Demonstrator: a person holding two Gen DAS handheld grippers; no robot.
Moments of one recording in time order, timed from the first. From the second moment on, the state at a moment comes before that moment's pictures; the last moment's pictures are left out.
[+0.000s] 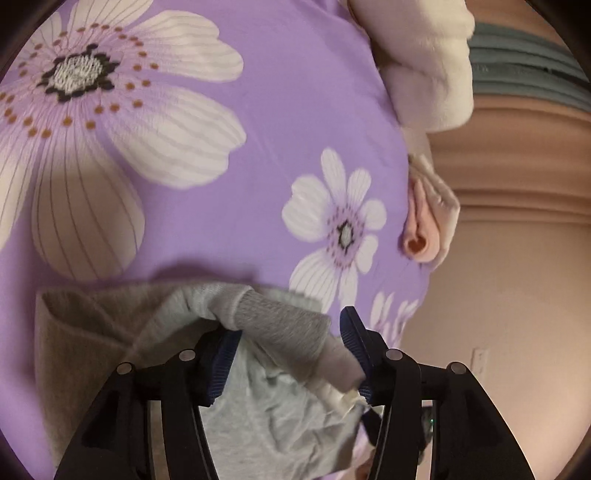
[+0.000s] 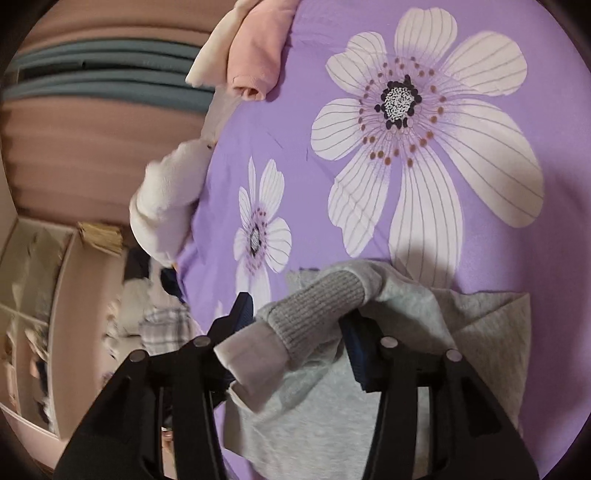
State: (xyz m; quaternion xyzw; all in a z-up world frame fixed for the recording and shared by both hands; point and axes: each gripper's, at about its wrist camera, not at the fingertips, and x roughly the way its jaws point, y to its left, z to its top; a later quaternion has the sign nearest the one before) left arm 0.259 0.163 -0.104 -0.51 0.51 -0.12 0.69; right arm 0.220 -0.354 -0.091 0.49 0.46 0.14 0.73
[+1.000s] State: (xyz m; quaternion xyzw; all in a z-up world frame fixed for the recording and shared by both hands) left arm 0.191 0.167 -0.052 -0.33 0.48 -0.14 0.80; right arm 0.130 -0.361 -0.044 0.27 0.44 0.11 0.85
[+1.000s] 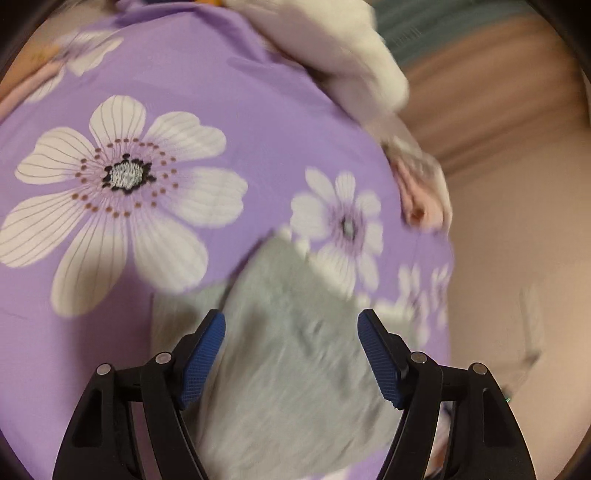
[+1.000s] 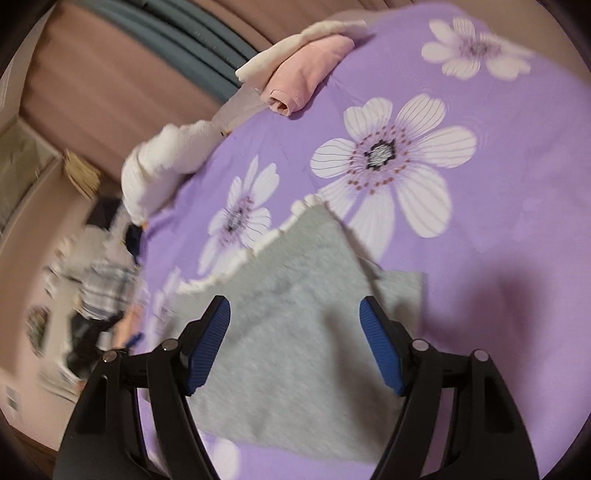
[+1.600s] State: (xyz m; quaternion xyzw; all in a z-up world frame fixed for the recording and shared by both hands) left arm 0.138 0.162 -0.078 -0.30 0.48 -0.21 0.79; right arm 0.079 -0.373 -0.067 0.22 0.46 0.09 0.86
